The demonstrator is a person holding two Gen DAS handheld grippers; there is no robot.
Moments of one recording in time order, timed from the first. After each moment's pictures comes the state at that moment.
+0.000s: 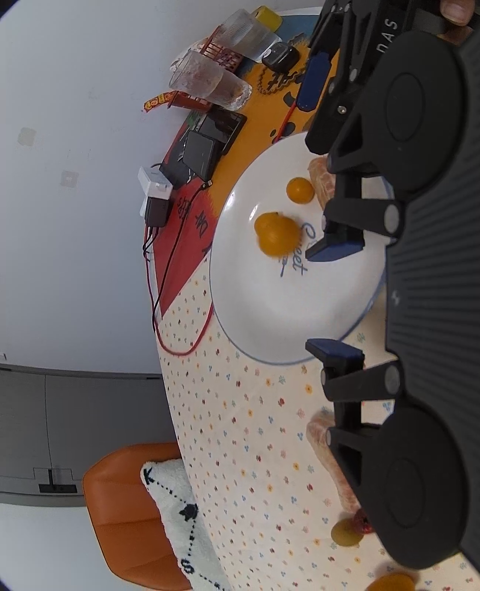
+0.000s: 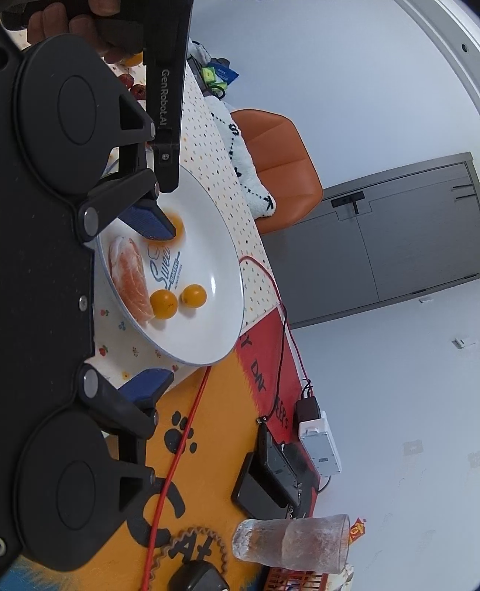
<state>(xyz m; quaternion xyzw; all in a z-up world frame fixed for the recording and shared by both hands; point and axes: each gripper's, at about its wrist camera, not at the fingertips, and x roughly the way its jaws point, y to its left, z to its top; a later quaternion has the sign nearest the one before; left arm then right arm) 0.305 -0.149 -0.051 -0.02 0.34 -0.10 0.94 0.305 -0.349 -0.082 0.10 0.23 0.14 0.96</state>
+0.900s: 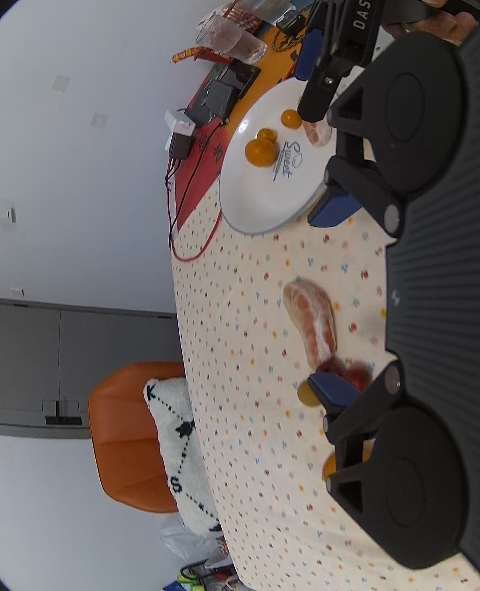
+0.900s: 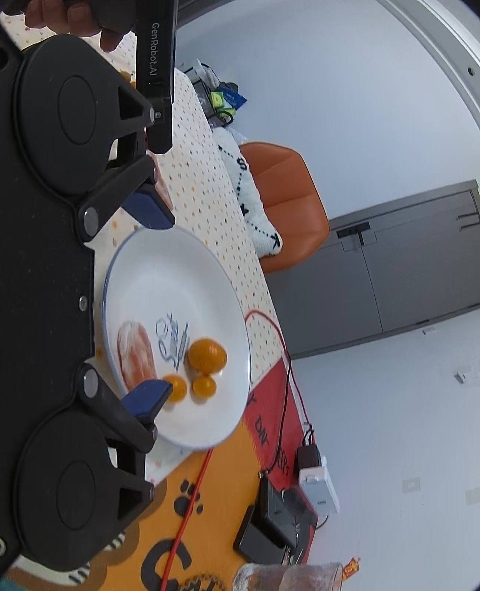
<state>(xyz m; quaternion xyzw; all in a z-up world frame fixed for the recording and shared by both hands) 0.247 -0.062 -0.034 -0.04 0.32 -0.01 0.95 0.290 -0.294 -0.072 0.10 0.23 0.18 0.95</state>
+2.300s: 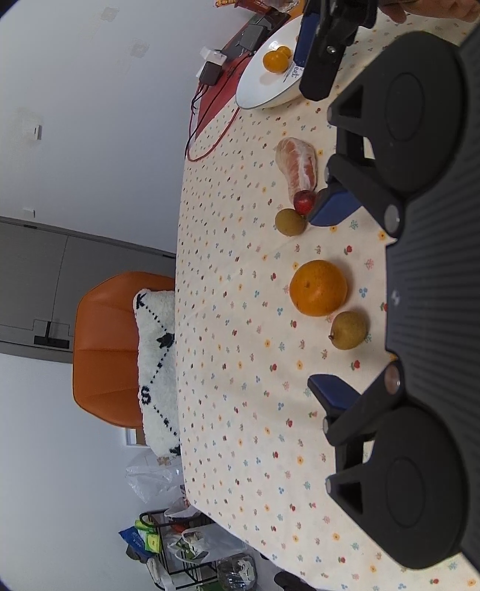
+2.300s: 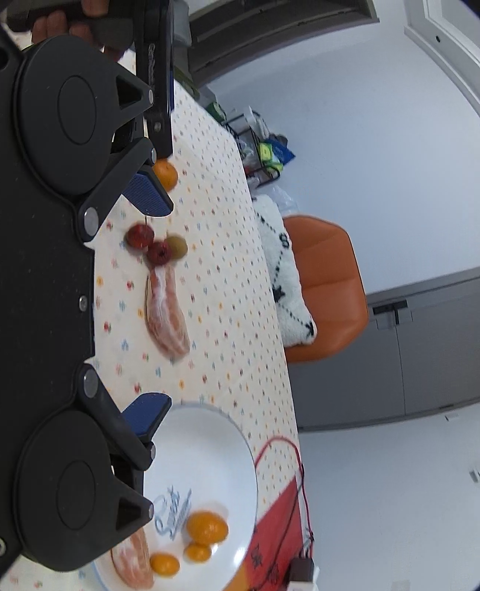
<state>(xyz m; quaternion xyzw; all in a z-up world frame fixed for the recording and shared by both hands) 0.218 0.067 -0.059 -0.09 0.31 0.06 0.94 0.292 -0.166 -0.062 0.05 0.26 0.28 0.92</state>
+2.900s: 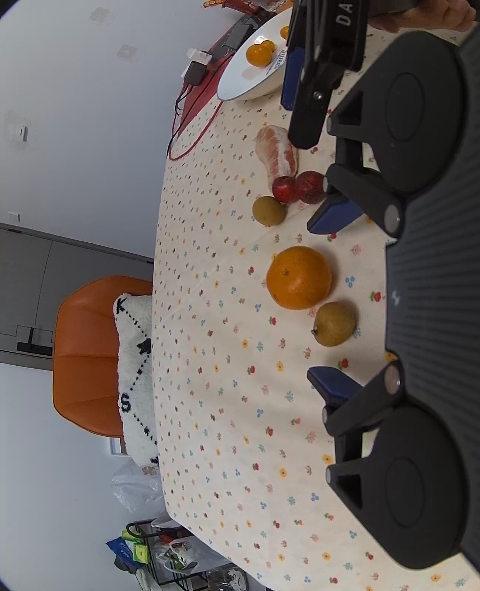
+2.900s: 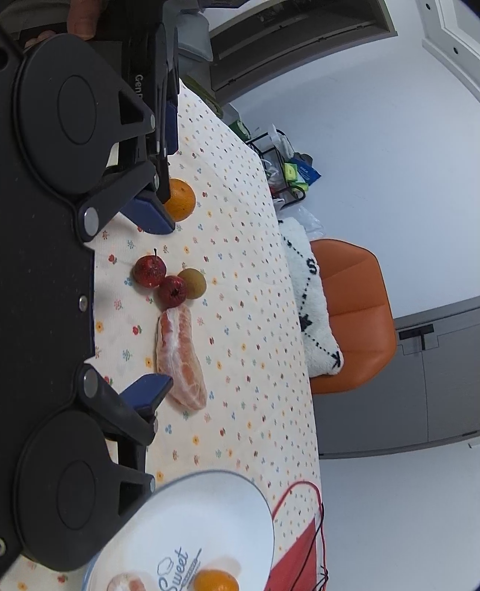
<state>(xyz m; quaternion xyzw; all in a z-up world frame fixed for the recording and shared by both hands) 0.226 0.079 -0.083 -0.10 0.34 0.04 0.94 0.305 -0.128 -0.076 0.03 0.30 0.31 0.90</state>
